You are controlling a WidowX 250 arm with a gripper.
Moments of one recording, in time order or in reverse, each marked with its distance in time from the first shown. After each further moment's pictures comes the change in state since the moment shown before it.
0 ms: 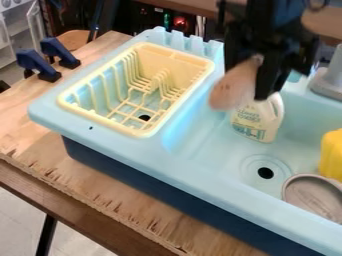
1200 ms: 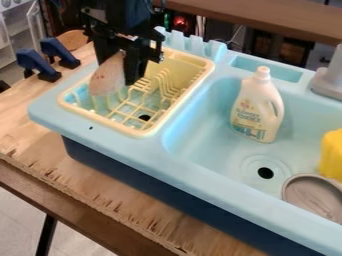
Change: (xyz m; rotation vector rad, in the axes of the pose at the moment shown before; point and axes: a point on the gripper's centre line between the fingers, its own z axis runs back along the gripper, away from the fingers) arm -0.049 0.140 -0.036 0.103 0.076 0.331
